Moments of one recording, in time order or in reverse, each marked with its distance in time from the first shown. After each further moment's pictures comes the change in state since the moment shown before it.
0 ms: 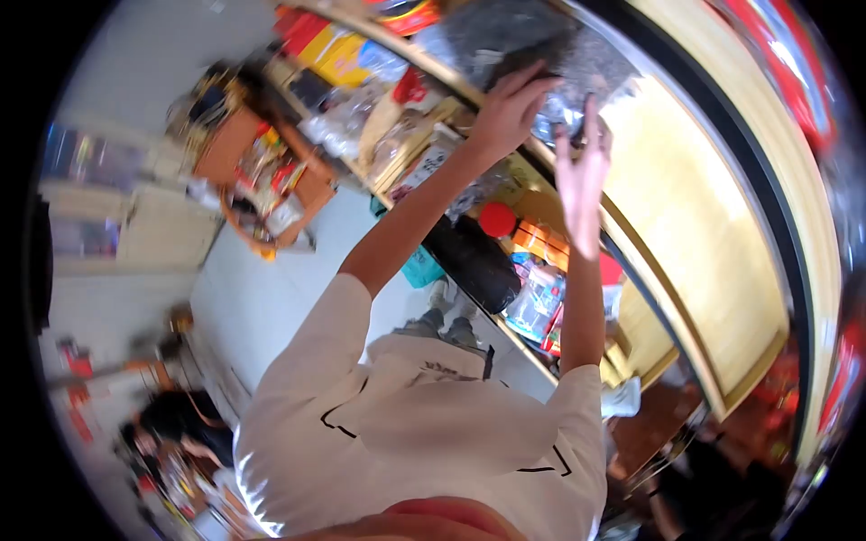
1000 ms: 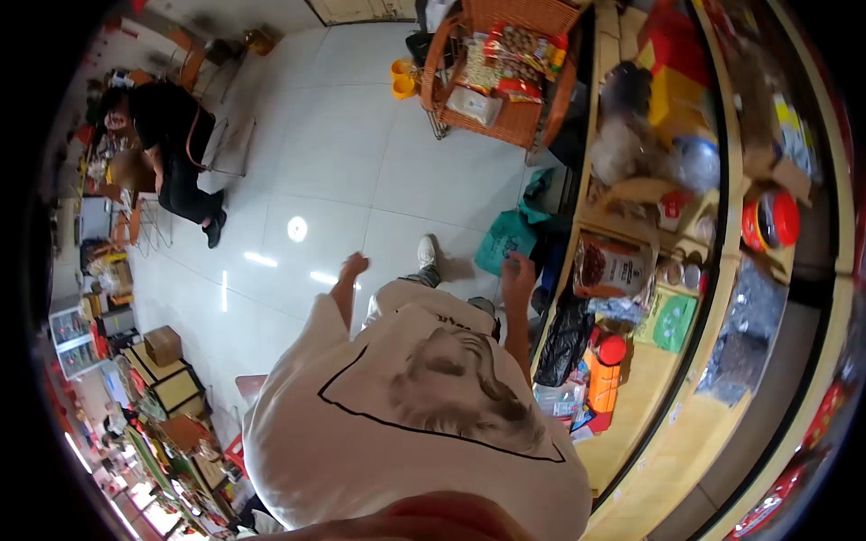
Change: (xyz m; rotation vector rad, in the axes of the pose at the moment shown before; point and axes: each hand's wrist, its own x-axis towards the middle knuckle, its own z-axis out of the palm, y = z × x) left_hand -0.780 0.055 -0.525 0.442 -0.306 -2.479; right_hand -0.412 -0.165 0.328 0.348 -1.100 -0.002
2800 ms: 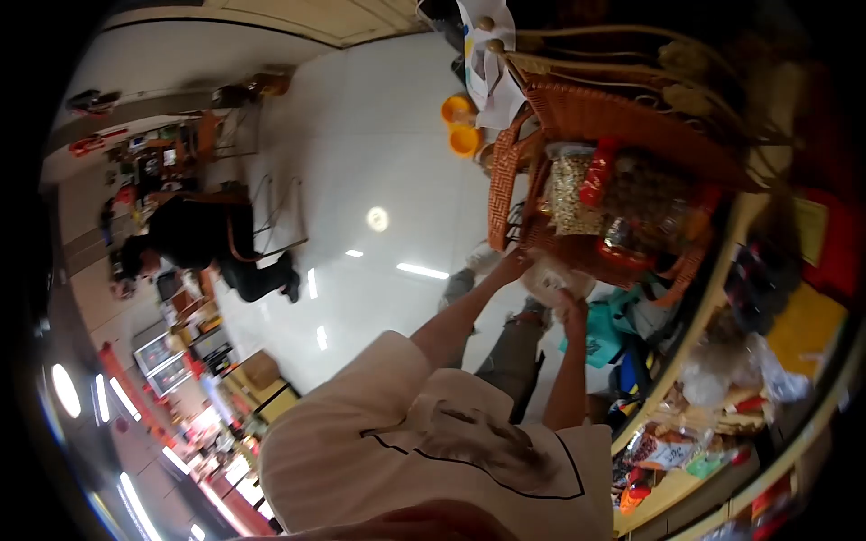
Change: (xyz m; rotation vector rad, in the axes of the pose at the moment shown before) left_hand 0.381 0.464 -0.257 -0.452 -0.261 0.639; right_hand 0.482 0.062 0.342 0.760 -0.182 0.944
